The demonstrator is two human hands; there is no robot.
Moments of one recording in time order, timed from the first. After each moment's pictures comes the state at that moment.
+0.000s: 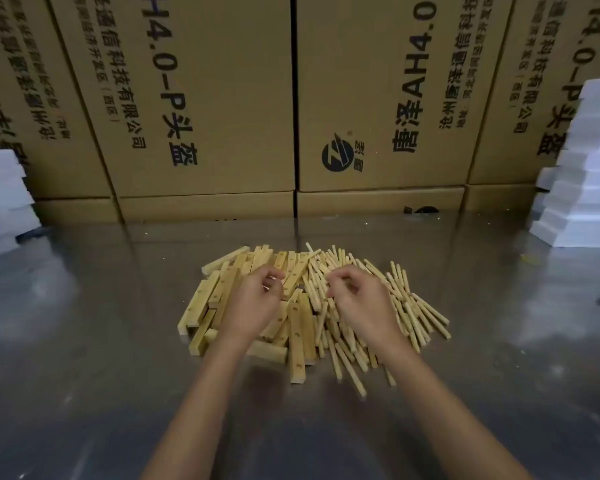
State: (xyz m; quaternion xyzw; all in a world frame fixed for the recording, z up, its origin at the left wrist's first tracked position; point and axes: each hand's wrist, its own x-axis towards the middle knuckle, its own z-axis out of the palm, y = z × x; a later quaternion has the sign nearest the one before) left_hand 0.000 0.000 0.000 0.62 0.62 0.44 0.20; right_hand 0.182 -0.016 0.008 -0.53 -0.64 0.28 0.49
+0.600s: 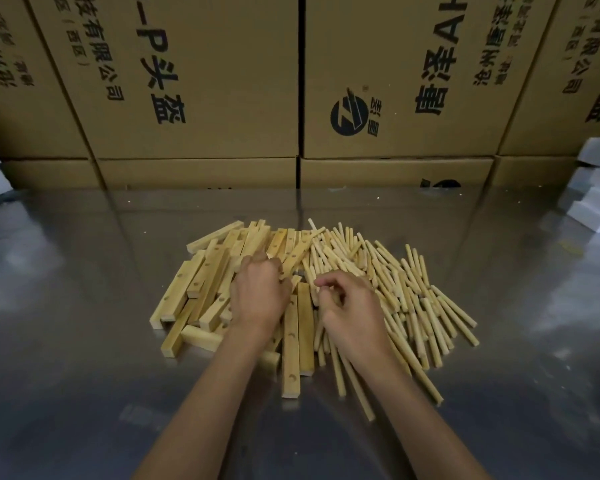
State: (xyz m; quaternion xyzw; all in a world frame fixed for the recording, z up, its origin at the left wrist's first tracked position) left_hand 0.023 0.061 -0.039 0.63 0.73 0.27 -0.06; right_hand 0.166 0.021 -0.039 -0.54 -0.68 0.19 0.46
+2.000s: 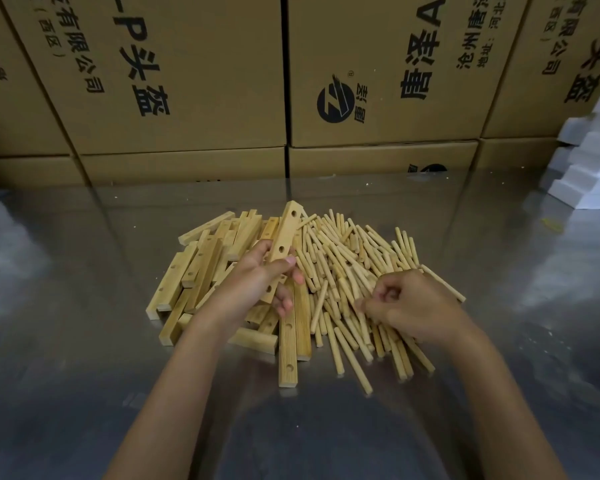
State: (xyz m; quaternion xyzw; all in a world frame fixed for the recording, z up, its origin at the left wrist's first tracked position) left_hand 0.003 0.017 -0.009 0.57 0.45 0.44 0.53; right_hand 0.255 0.009 -0.017 -0.62 -0.72 0.24 0.21
